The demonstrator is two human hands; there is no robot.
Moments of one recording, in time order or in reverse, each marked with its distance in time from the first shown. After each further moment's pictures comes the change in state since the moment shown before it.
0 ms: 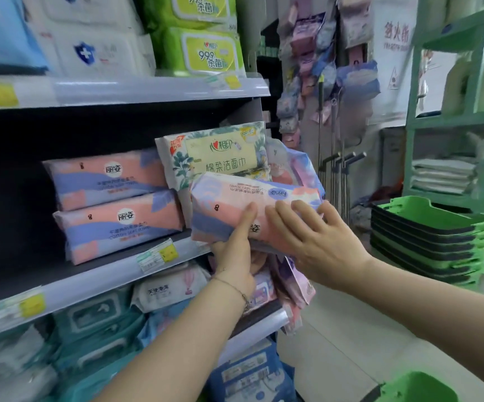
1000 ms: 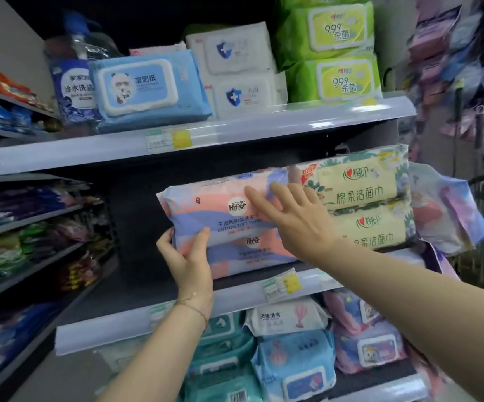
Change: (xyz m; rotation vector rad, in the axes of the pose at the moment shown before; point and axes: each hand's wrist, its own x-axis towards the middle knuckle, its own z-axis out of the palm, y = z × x) left_hand 0.023 0.173 -0.176 0.171 0.385 0.901; right_hand 0.220 -0.109 -0.001 0.391 0.453 0.011
